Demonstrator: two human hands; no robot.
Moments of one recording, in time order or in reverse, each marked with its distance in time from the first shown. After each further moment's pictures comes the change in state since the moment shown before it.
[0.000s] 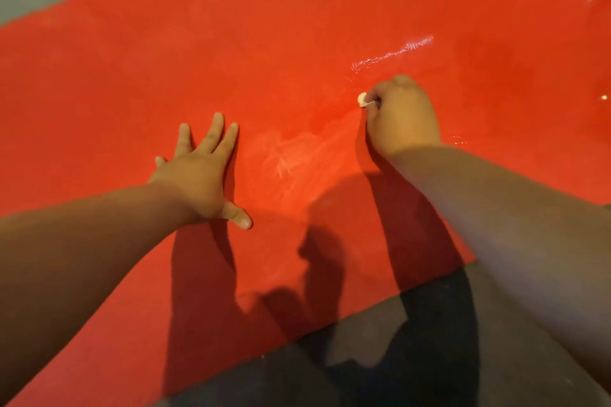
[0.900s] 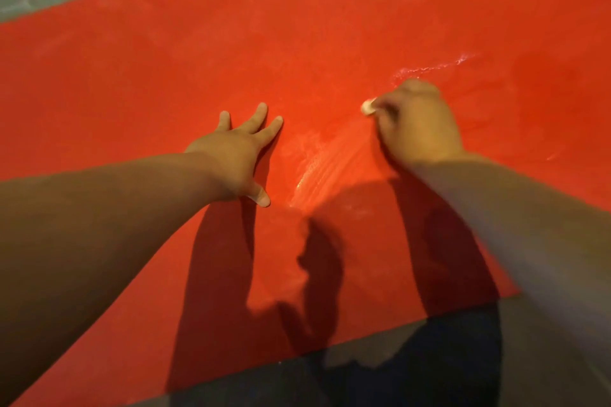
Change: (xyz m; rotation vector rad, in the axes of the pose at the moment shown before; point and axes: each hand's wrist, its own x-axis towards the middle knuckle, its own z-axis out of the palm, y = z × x) left_hand 0.009 -0.009 -0.014 0.020 0.006 0.045; right_hand 0.008 -0.027 0.010 0.000 -0.030 -0.280
